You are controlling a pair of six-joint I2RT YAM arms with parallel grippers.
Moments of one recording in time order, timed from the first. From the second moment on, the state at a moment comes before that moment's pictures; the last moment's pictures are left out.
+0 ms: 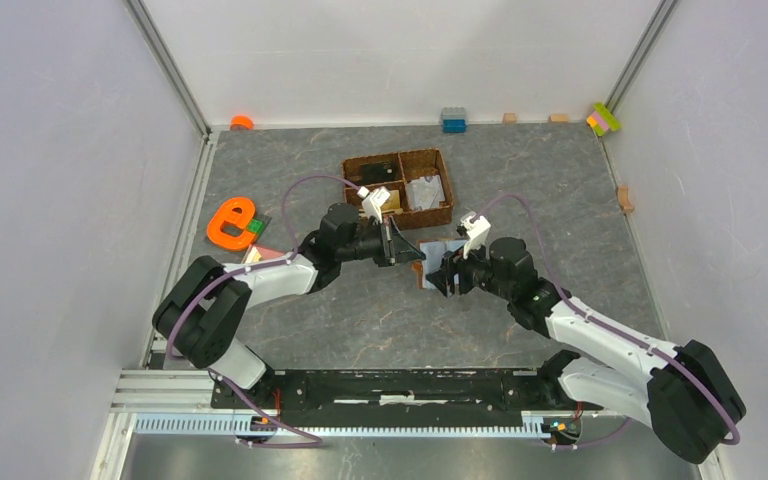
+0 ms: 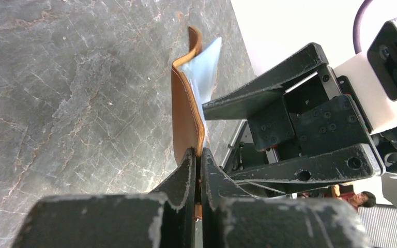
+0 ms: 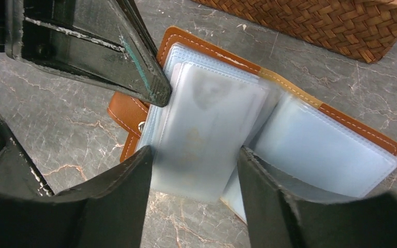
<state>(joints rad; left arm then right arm) -0.65 1.55 0.73 0.51 0.57 -0.85 0.64 1.03 0.43 0.19 -0.20 0.20</state>
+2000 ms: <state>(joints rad) -0.62 1.50 0.60 0.89 0.63 -0.98 0.42 0.90 0.30 0.50 -0.51 0.42</state>
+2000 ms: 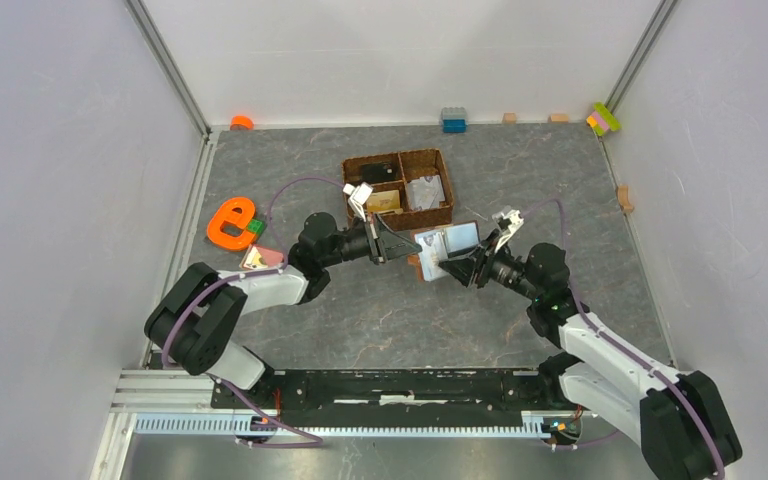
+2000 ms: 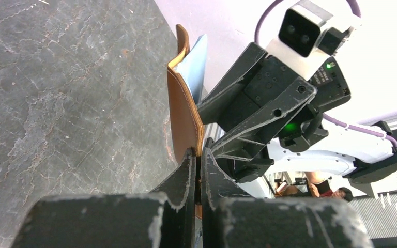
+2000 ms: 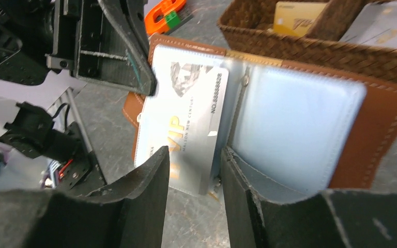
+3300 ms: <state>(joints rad) -0.62 1.51 0.58 0.91 0.63 -0.97 0.39 0.97 0.19 0.86 -0.73 0.65</state>
